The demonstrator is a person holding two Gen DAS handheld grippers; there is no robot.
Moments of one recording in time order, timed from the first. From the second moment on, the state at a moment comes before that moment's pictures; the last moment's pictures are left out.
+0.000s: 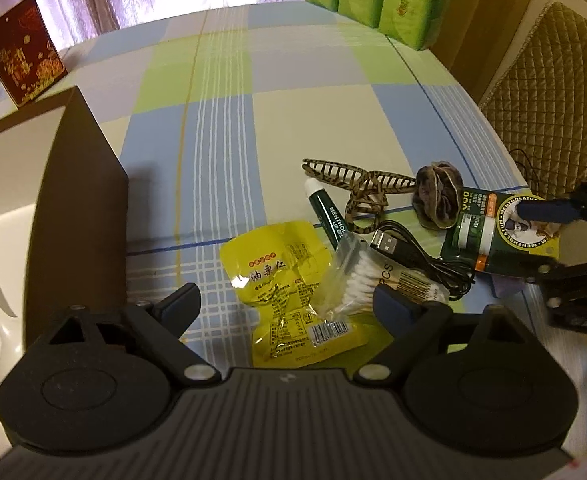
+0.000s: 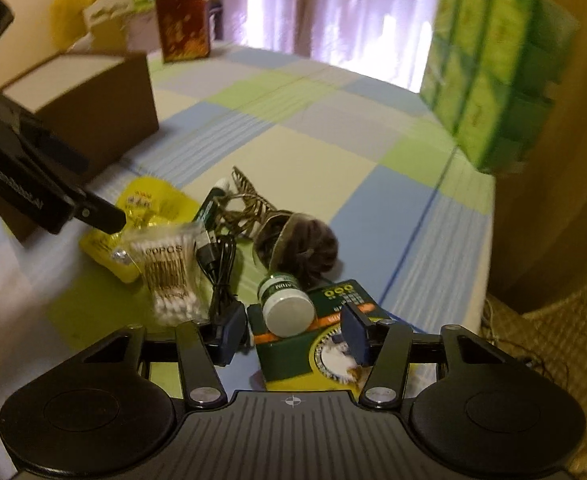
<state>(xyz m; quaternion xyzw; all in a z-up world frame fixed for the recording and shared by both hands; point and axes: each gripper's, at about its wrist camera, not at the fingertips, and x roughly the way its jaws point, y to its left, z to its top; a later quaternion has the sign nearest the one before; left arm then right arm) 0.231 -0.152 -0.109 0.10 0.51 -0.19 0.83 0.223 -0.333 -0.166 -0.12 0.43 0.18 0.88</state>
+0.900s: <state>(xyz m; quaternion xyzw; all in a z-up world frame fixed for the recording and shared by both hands) 0.207 -0.205 -0.126 0.22 0.46 -0.34 0.79 0.173 -0.350 -0.135 -0.09 0.40 0.17 0.90</state>
